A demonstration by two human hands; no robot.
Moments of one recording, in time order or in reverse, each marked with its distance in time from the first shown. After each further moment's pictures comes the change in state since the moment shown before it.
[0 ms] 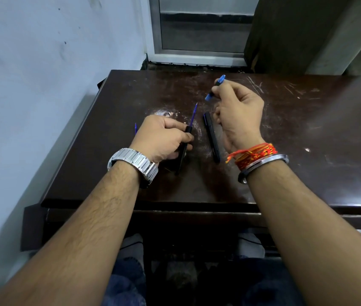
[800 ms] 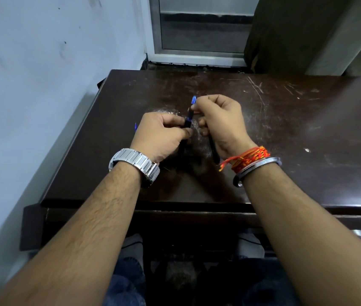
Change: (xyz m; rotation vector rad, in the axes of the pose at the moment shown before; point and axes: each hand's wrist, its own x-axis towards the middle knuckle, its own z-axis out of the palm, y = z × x) left_hand 0.003 -0.005 -0.001 0.029 0.070 0.180; right_hand -0.003 0.019 0.002 -0.166 -0.237 0.092
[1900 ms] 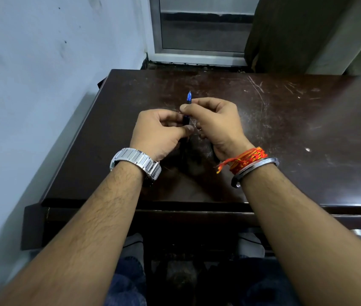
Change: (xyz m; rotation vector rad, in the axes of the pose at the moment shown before) left_hand 0.005 -0.005 -0.001 -0.038 0.073 0.054; right_hand -0.007 0.001 0.001 -0.064 -0.056 -0.020
